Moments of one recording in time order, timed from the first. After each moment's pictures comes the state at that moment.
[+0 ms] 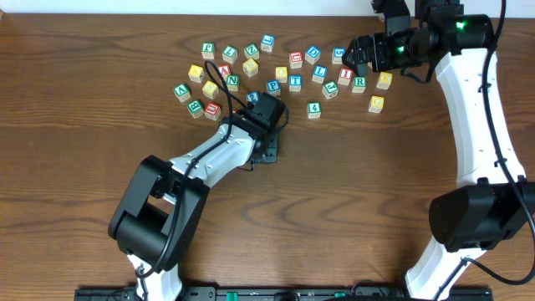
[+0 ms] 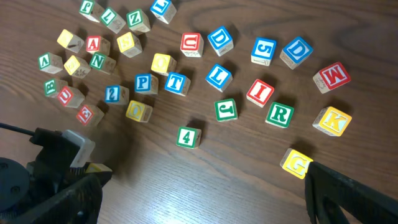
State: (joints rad) left arm -0.54 1.93 1.20 -0.58 -0.05 -0.45; right arm 0.07 1.94 2.03 -1.12 -0.36 -0.10
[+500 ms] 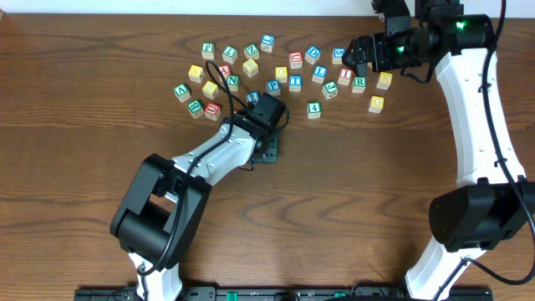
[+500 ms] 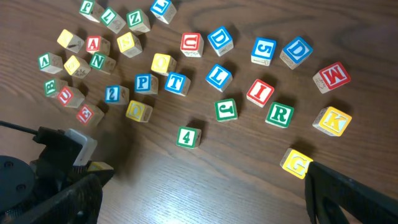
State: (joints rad) left arm -0.54 1.94 1.20 -0.57 -0.06 -0.46; right arm 0.07 1.94 2.03 -1.12 -0.36 -0.10
